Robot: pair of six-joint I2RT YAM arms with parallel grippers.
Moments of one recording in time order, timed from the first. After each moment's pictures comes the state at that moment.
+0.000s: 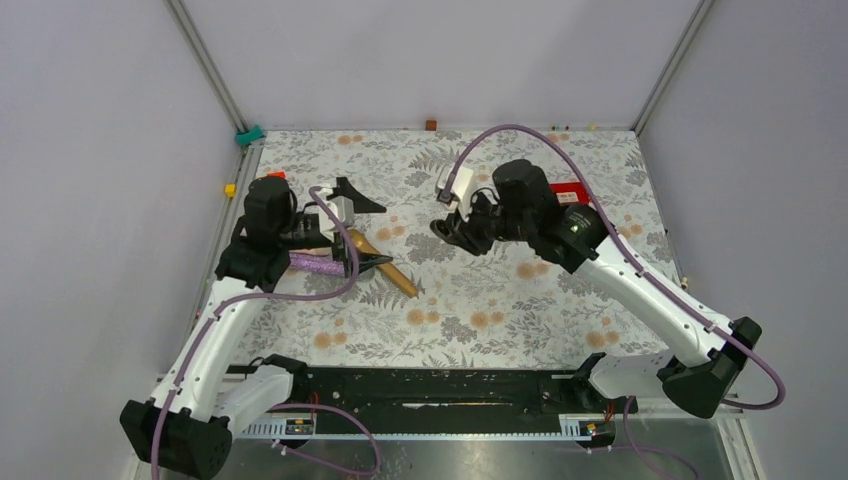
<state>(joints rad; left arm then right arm) -0.27 0.97 0.94 -0.27 1.13 0.45 0.81 1.28 1.37 -0.67 -0.30 -0.31</state>
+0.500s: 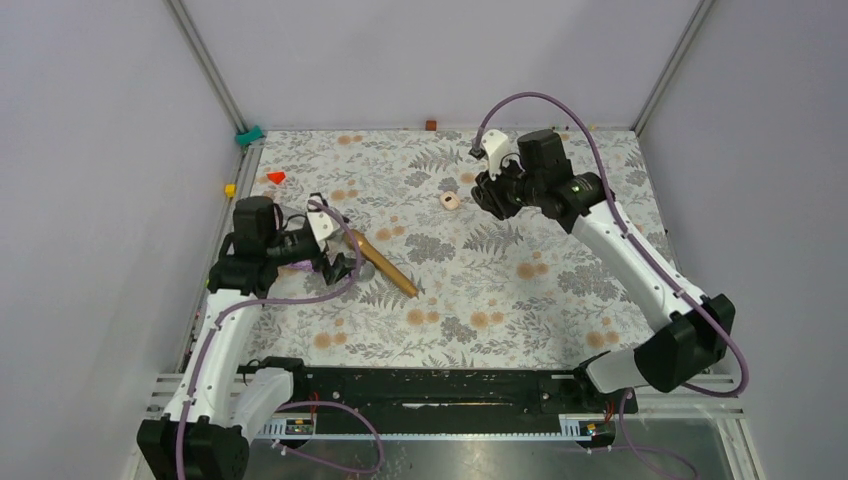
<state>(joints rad) -0.06 0.91 0.89 -0.51 0.96 0.70 0.50 1.40 1.40 -0.67 -0.25 -0.31</state>
